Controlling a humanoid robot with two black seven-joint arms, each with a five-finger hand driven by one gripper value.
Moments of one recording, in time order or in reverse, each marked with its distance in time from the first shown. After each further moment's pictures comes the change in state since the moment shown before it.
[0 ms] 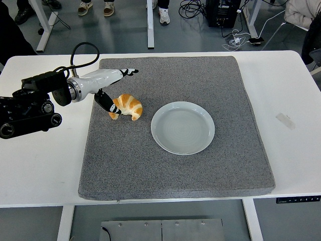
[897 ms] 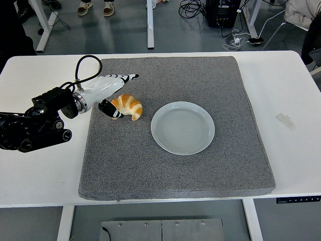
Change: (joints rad) left arm 0.095 -0.093 -0.008 0.130 0.037 0.097 -0.036; right arm 0.000 0.000 0.000 0.000 0.000 0.000 0.000
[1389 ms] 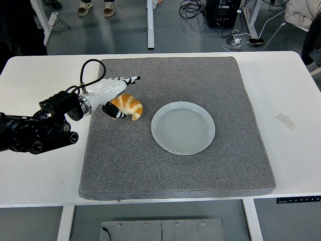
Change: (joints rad) left arm 0.032 -0.072 0.009 0.100 0.004 0.027 -0.002; right arm 0.000 0.000 0.000 0.000 0.000 0.000 0.000
